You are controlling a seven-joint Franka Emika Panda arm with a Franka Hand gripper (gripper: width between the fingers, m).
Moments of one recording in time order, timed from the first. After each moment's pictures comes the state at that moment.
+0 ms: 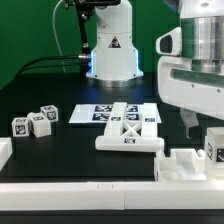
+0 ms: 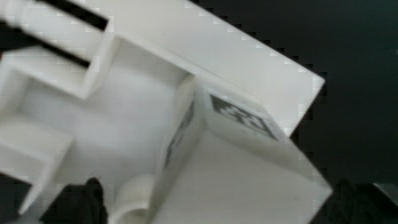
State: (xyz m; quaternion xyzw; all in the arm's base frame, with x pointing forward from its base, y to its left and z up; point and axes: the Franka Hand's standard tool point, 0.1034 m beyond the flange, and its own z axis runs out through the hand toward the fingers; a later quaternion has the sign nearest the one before) arm 0.655 0.102 0.076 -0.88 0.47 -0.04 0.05
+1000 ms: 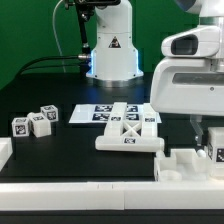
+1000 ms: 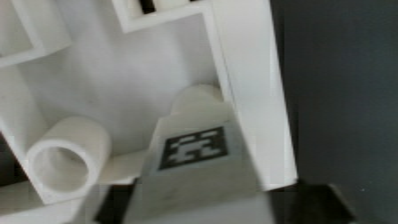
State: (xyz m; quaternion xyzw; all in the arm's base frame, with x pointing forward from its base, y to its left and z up) arm 0.653 0.118 0.075 -0.99 0.14 -0.05 0.00
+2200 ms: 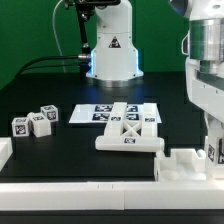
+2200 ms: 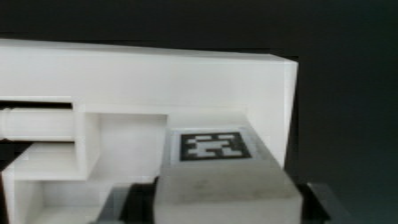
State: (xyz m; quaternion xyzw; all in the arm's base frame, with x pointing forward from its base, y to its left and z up) arm 0.652 0.114 0.071 -0.73 0.68 -0.04 0.06
